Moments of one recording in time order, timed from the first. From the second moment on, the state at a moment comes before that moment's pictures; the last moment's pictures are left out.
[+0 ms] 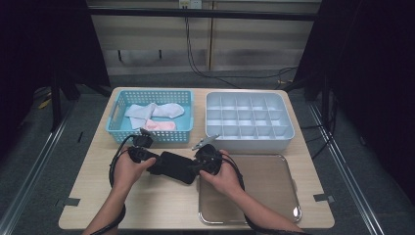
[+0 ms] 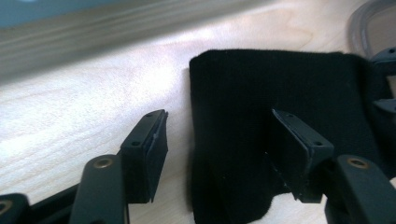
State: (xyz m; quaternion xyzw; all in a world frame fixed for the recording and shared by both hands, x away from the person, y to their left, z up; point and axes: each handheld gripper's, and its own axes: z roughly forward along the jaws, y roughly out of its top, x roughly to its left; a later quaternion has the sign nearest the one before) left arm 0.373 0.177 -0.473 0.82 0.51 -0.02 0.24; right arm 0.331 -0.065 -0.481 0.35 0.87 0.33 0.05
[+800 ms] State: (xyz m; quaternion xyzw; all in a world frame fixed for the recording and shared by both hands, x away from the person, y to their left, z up) left arm 0.367 0.166 -0.453 0.85 0.47 -0.03 0.23; right arm 0.326 -0.068 -0.461 0.33 0.88 0.34 0.06
